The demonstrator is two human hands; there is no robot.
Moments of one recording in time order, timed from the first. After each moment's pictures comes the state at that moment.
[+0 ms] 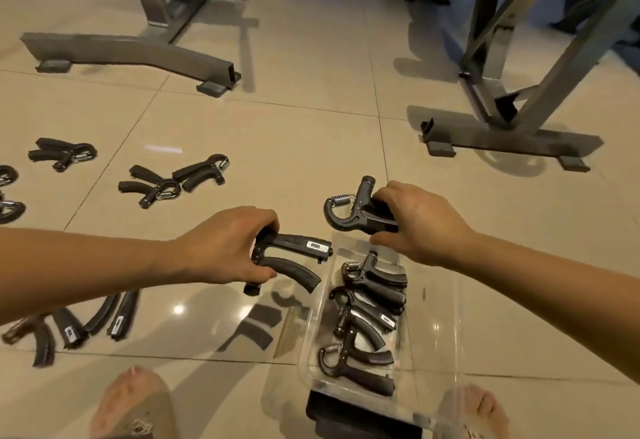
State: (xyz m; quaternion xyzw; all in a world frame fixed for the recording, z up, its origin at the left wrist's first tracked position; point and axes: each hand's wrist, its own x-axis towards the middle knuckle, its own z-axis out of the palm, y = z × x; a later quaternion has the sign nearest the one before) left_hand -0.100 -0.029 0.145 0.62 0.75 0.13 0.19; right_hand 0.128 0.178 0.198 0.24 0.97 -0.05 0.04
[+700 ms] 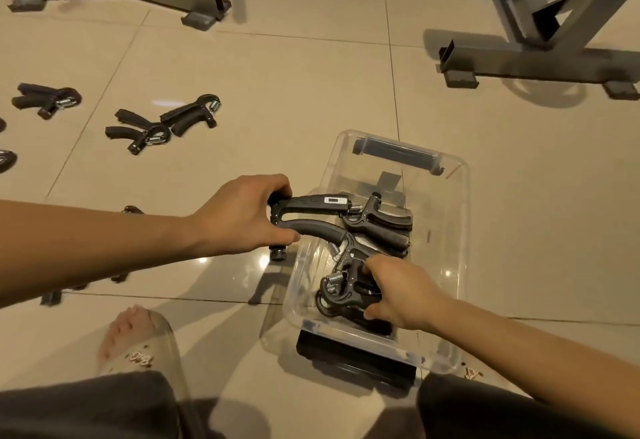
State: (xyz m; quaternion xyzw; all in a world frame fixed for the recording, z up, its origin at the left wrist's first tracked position) left_hand -0.035 -0.016 0.113 0.53 0.79 0.19 0.24; right_hand 0.215 0.109 0.052 0.26 0.91 -0.21 0.24
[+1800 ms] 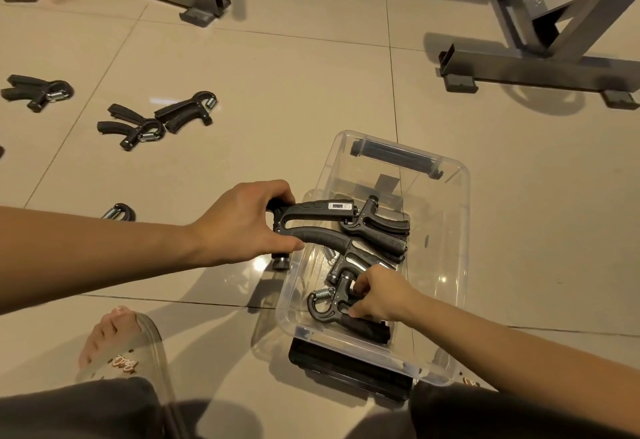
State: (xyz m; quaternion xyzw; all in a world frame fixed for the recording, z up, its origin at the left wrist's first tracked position) left_hand -0.023 -0.017 0.104 0.50 0.78 0.25 0.28; right_hand 0.201 0.112 0.009 0.39 0.81 -0.33 0.28
